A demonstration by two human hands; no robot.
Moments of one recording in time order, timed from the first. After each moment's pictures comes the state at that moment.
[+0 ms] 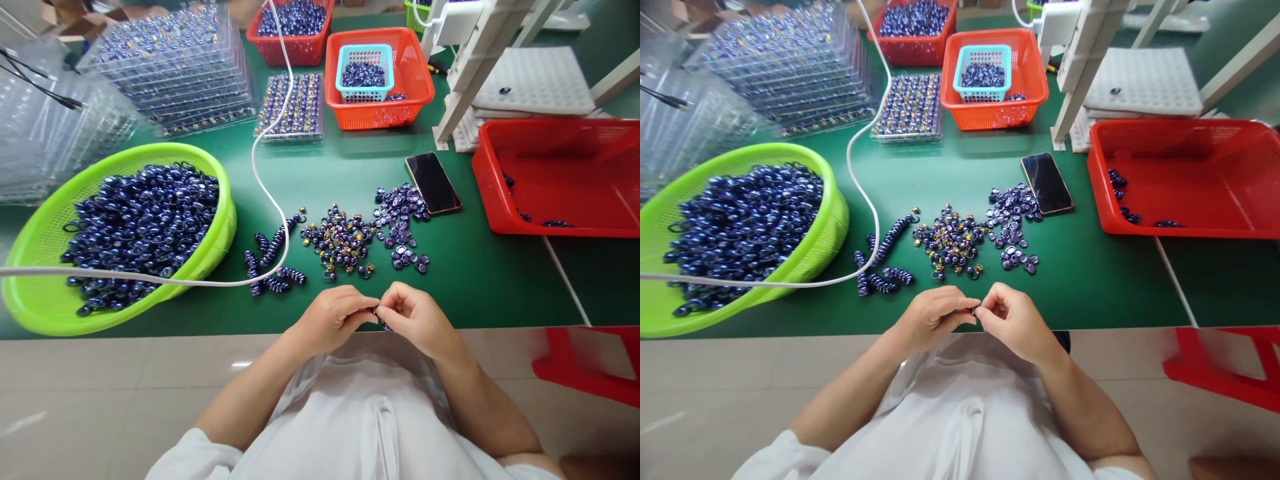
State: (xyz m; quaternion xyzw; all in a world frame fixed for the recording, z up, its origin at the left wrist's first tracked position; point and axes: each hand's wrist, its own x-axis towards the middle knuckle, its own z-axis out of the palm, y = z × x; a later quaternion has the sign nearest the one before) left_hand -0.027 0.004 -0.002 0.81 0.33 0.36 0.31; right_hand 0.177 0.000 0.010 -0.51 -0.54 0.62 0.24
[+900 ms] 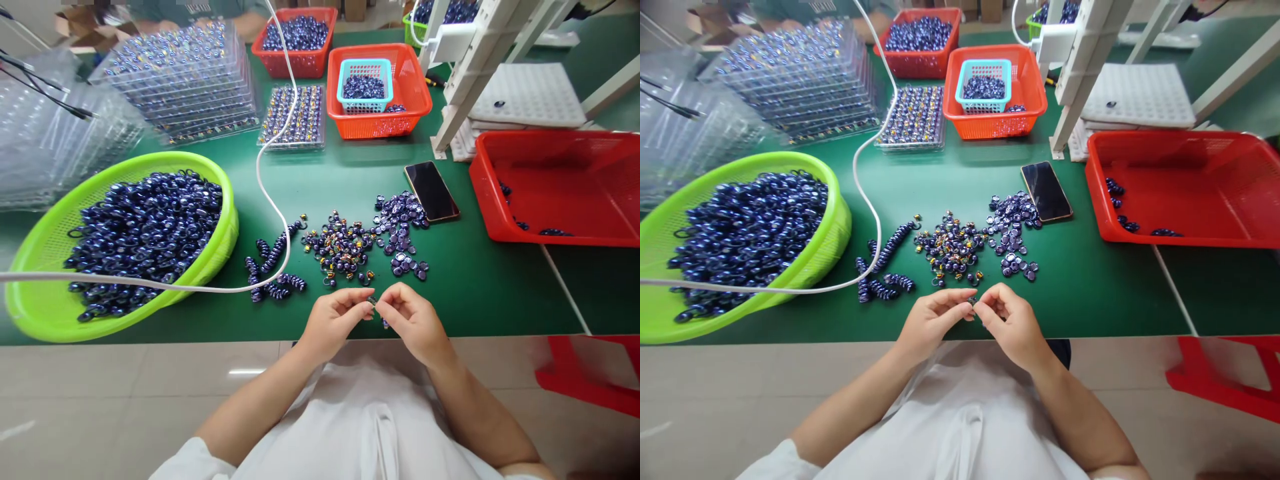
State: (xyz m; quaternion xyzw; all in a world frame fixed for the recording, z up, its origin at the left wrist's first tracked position) left_hand -0.010 -0.005 0.004 0.42 0.51 0.40 0.63; right_hand 0.167 -0.003 0.004 -0.50 -0.53 0.59 0.35
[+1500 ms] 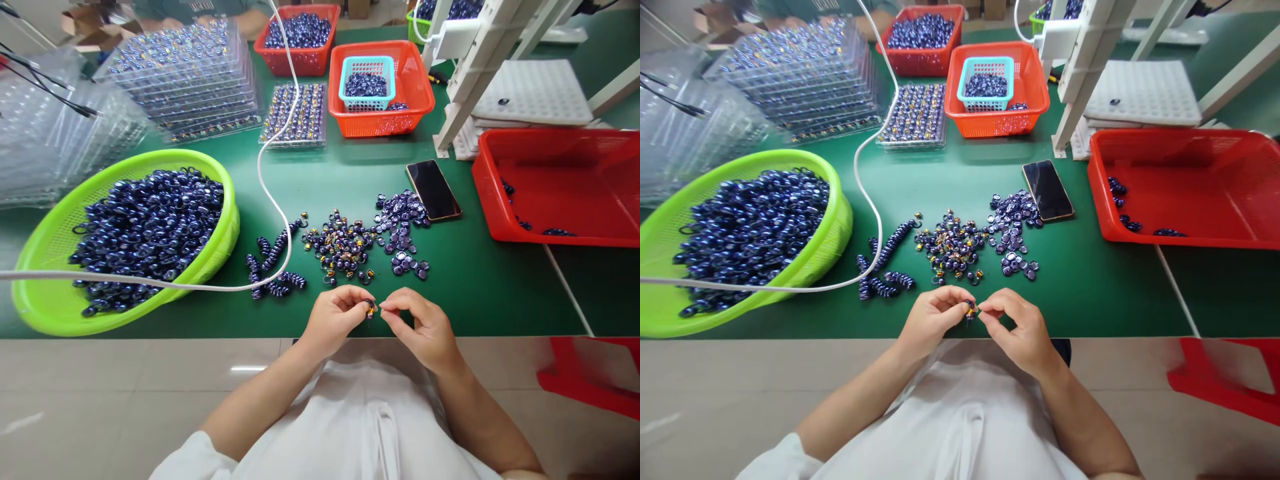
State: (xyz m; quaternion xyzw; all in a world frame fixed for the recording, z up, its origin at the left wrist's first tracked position) left_hand -0.002 -0.001 0.011 0.36 0.53 0.41 0.66; right_hand 0.184 -0.008 -0.004 -0.45 -0.69 0.42 0.38
